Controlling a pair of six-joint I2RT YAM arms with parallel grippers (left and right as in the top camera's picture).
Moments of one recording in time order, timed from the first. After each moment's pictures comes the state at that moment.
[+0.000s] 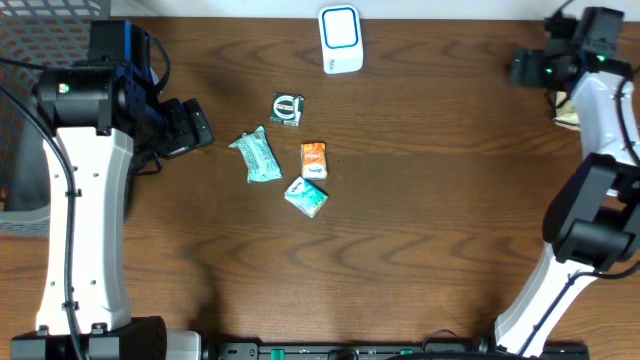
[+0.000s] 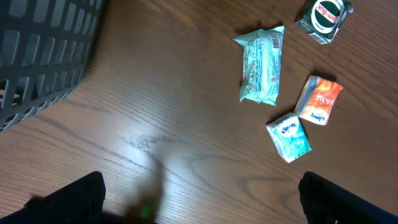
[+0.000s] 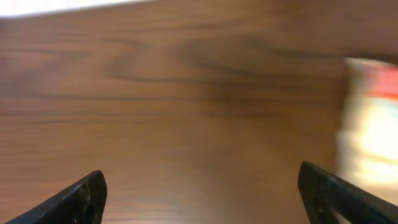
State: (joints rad) left arm 0.02 1.58 1.82 -1.54 0.01 -0.39; right arm -0.25 2.17 1.84 -0.58 -0.28 -0.09
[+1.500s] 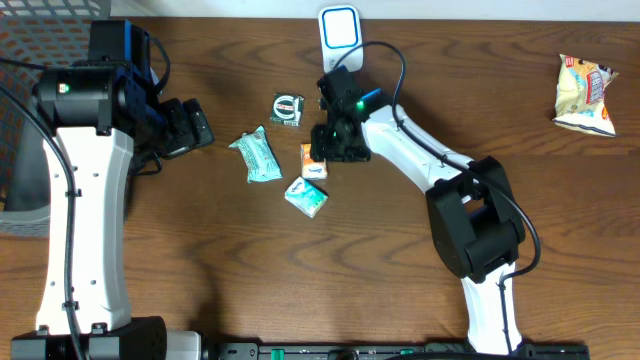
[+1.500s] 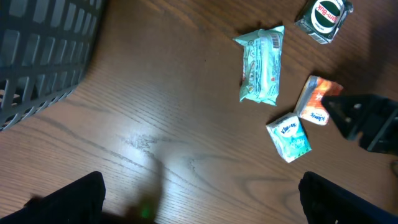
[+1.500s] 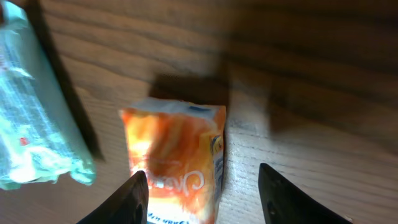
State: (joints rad) left arm 0.02 1.58 1.82 -1.54 0.01 -0.39; right arm 0.54 2.20 1.68 -0.74 -0.24 0.49
